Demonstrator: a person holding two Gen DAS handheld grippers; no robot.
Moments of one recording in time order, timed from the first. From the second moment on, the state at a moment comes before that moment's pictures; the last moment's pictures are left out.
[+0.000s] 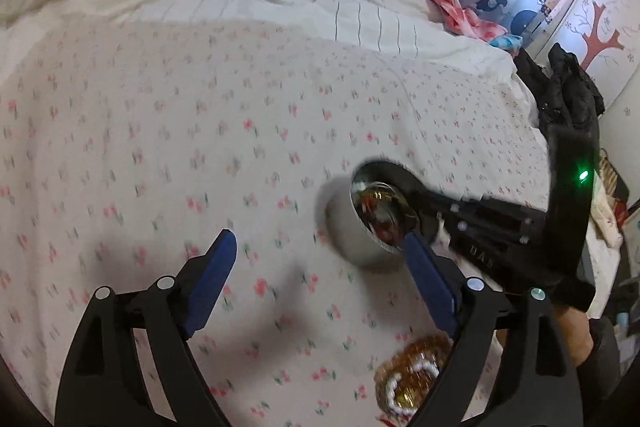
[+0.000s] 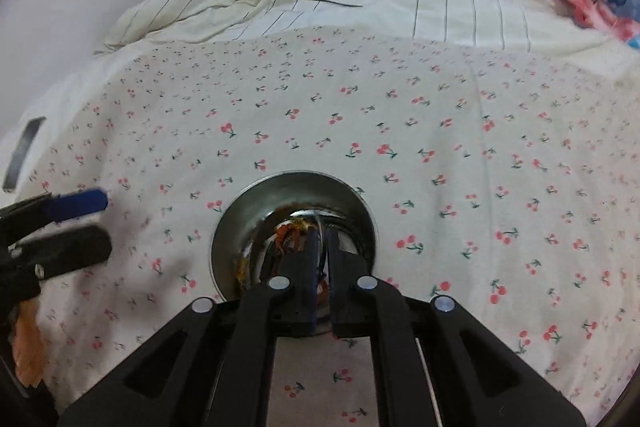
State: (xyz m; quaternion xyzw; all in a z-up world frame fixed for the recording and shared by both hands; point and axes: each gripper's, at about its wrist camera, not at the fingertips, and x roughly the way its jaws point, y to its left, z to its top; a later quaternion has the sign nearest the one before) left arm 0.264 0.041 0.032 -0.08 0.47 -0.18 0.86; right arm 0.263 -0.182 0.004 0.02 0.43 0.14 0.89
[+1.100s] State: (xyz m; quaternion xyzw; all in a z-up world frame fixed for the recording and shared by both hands) left arm 0.214 0.008 -0.016 0.00 0.53 -0.24 0.81; right arm 0.151 -0.215 -0.036 -0.07 0.46 0.10 0.88
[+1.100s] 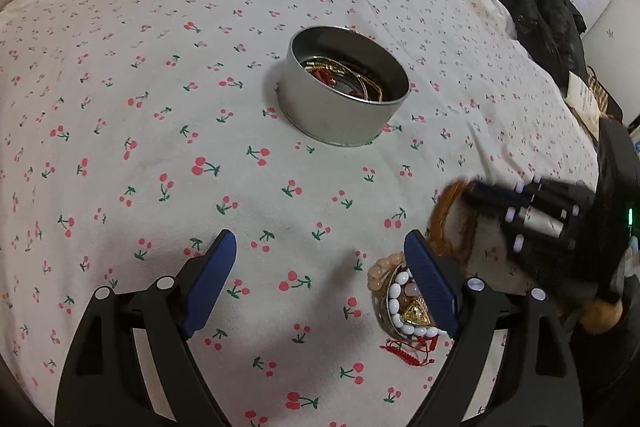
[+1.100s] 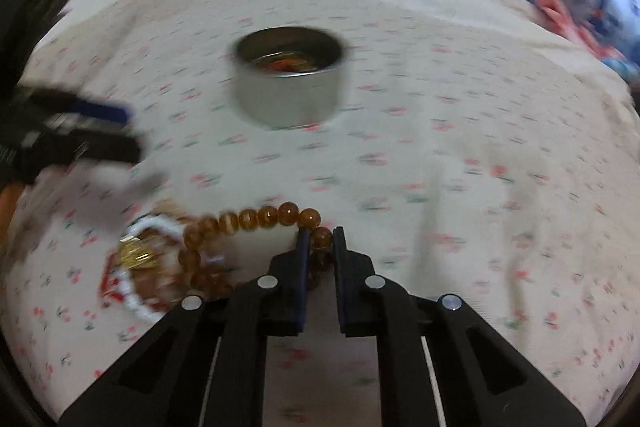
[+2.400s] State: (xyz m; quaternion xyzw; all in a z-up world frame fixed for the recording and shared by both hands) left arm 0.162 -0.060 -0.021 0.16 0.49 -0.34 0.79; right arm 0.163 -0.231 -0.052 -0.05 0.49 0.08 0.86
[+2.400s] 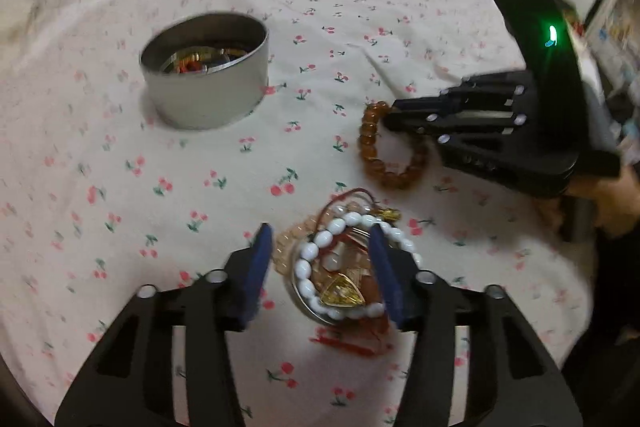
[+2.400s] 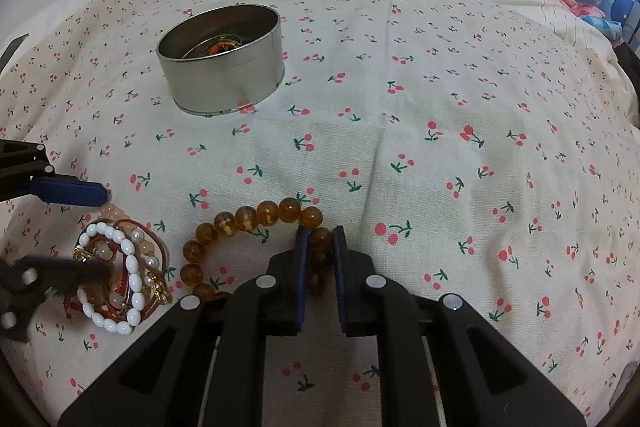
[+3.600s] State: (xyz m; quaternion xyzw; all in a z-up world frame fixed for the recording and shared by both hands) left arm 0.182 -0.037 -0.016 0.15 0.49 -0.29 0.81; right arm 0.164 -0.230 -0.053 -0.05 0.49 0.08 0.86
